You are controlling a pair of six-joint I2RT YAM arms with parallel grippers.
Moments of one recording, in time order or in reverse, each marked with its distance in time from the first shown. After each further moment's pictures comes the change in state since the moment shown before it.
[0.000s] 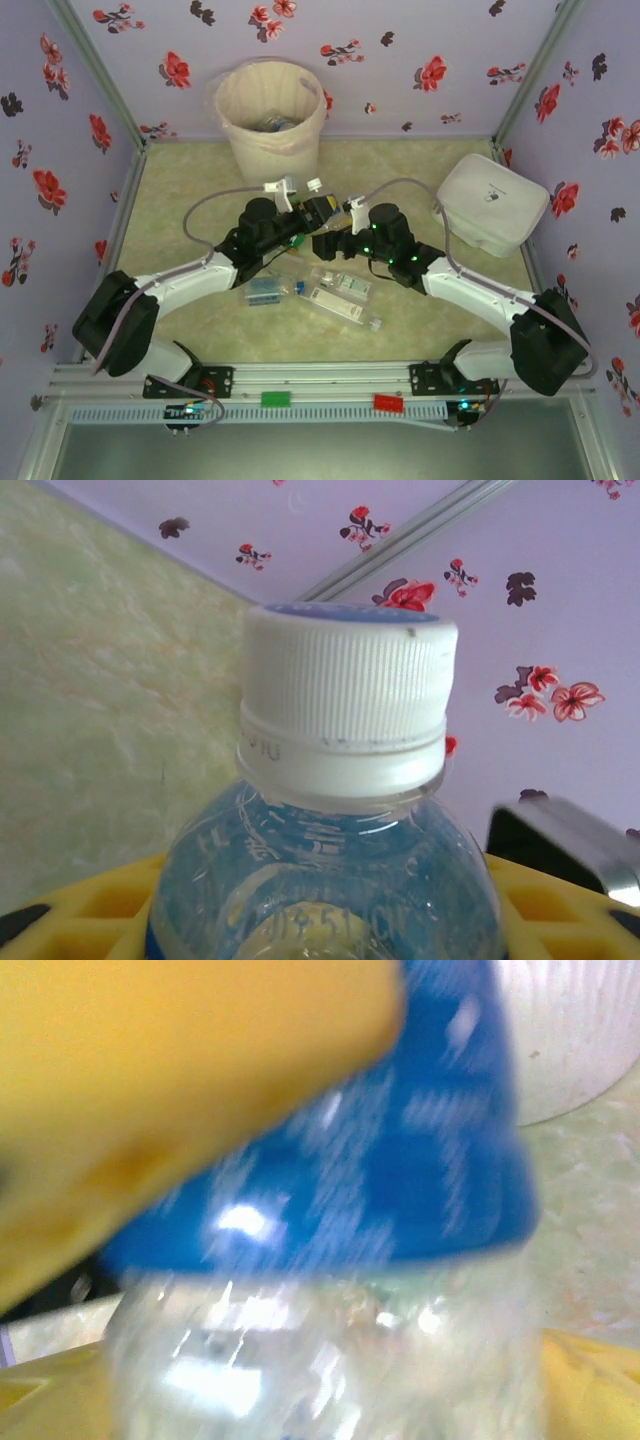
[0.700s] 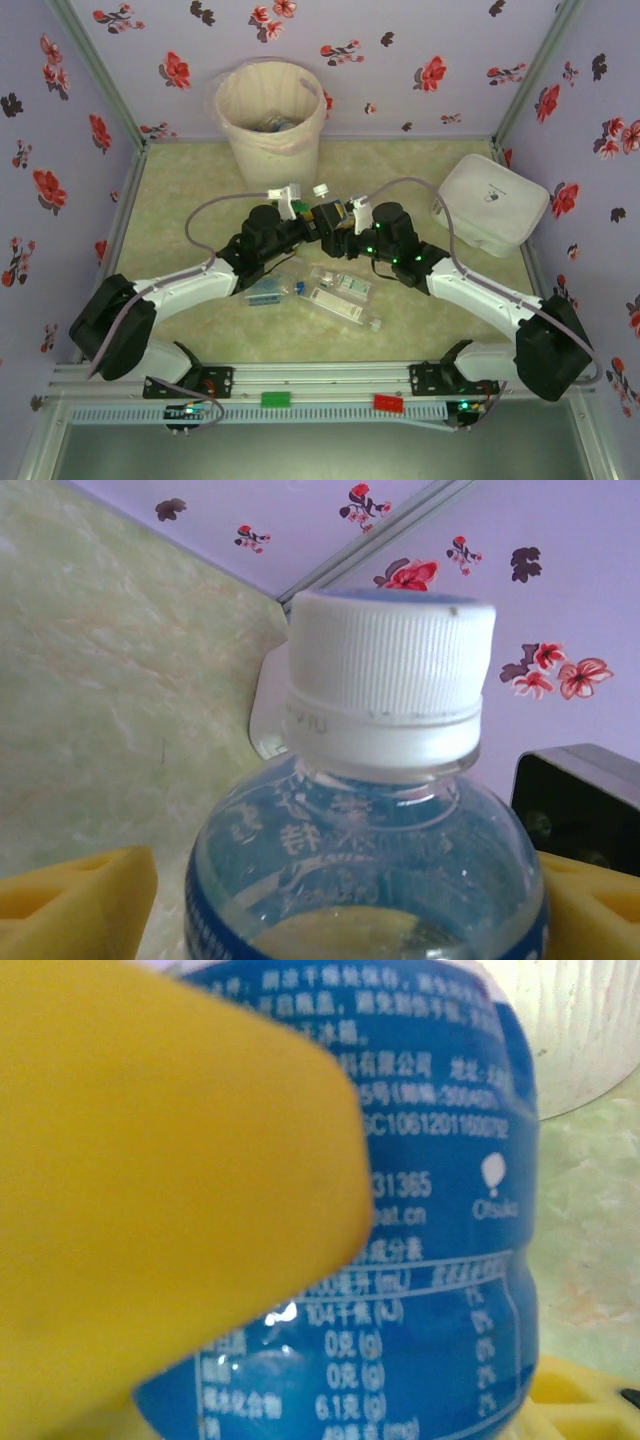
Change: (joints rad) left arm -0.062 -0.020 -0.047 0.003 -0.035 0.006; right arm -0.014 -0.014 0.009 -0.032 -0.040 0.000
